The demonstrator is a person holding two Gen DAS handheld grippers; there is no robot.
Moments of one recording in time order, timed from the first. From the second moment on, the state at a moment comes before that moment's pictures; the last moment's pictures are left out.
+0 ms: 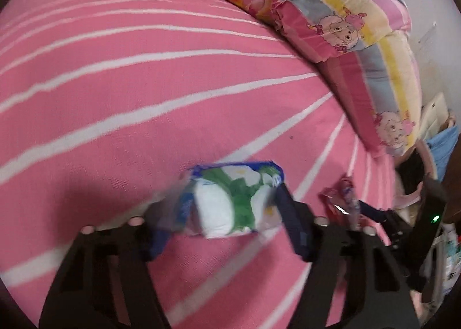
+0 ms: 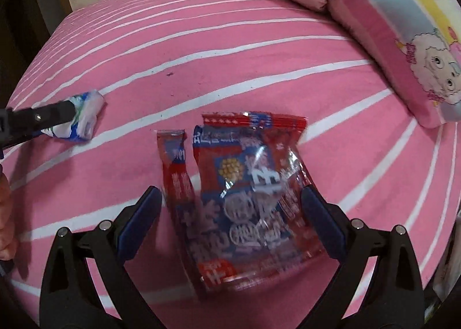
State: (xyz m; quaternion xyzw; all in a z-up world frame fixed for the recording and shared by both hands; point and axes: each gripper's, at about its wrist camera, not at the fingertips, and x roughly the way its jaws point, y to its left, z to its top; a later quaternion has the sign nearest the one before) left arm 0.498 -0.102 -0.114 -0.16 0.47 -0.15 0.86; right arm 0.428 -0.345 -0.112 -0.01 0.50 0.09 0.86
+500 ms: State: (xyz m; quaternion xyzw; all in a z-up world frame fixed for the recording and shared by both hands) left arm 0.458 -0.119 -0.090 -0.16 0.44 -0.18 0.87; right arm 0.398 -0.345 -0.083 0.07 0.48 0.12 0.87
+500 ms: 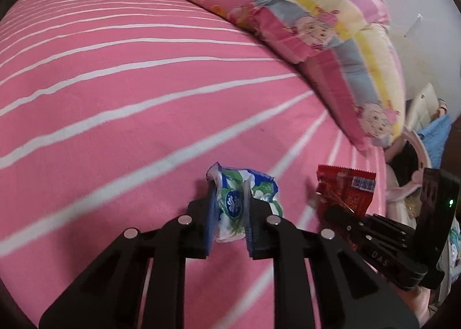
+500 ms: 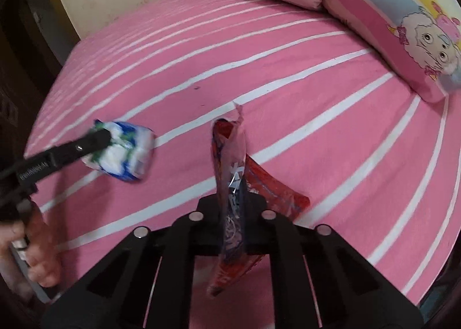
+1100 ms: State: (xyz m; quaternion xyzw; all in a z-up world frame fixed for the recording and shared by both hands) left arm 0.327 -0.107 -0.039 -0.22 0.40 -0.23 0.86; right arm 0.255 -0.327 -0.001 0.12 0.44 0.16 0.88
